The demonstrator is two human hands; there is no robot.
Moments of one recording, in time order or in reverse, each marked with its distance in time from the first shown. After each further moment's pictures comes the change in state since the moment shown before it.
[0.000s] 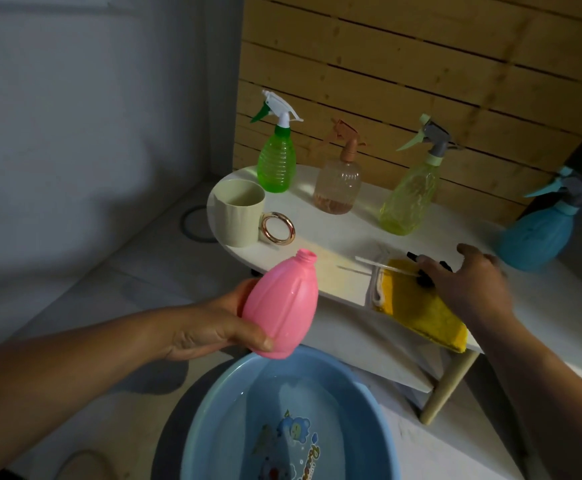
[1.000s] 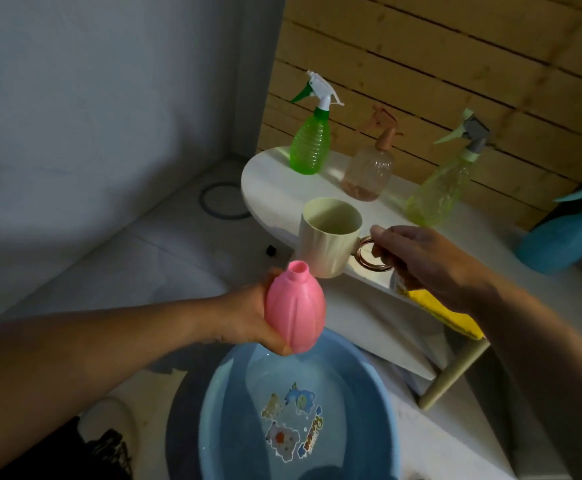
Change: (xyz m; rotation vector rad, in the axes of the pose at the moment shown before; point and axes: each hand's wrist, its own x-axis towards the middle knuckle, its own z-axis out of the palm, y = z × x) left_hand -0.012 -0.033 0.000 0.408 0.177 0.103; right_hand -0.065 -0.100 -0.012 0.561 -0.702 -0.307
